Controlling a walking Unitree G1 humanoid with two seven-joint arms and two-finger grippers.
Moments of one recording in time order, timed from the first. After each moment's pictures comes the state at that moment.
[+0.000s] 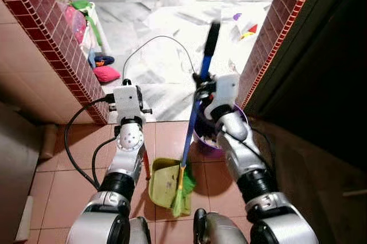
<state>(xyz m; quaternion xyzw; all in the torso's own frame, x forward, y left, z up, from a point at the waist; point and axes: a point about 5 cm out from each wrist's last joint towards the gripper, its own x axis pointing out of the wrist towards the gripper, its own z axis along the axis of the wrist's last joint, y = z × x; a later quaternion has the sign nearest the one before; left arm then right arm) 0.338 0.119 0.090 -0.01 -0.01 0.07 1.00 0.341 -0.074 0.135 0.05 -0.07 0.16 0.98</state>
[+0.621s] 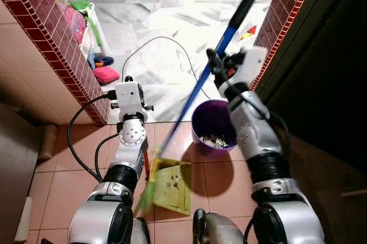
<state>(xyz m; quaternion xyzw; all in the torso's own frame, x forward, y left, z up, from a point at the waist) 0.347 0.115 0.092 -0.02 0.00 0.08 1.00 0.359 -0.097 0.182 0.17 -0.08 0.18 0.96</state>
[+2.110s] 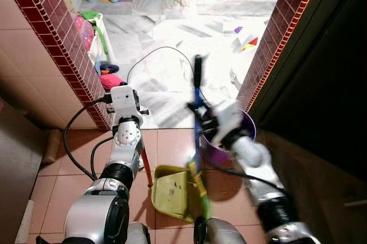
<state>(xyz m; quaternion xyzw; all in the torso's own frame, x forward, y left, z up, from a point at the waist) 0.349 0.132 0.082 -0.02 0.03 0.09 1.00 0.296 -0.074 0.106 -0.02 -0.08 0.33 0.94</state>
